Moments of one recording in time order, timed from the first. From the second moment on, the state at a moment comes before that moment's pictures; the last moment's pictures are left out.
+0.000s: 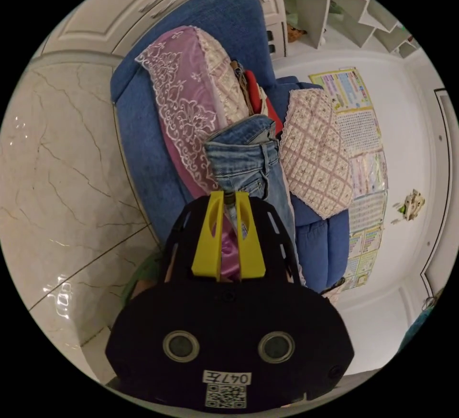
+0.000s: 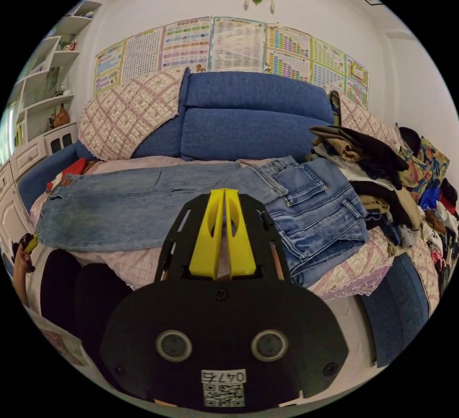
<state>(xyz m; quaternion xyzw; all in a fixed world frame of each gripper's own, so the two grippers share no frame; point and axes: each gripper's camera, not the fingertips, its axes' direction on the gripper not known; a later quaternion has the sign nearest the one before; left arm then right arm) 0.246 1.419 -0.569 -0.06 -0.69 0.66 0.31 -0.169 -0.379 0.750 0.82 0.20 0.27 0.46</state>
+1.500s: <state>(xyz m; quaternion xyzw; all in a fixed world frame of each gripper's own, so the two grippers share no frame) 0.308 1.421 -0.510 -0.11 -0.68 0.63 0.36 -0.071 -0.365 0.703 0.82 0.07 0.29 0.48</state>
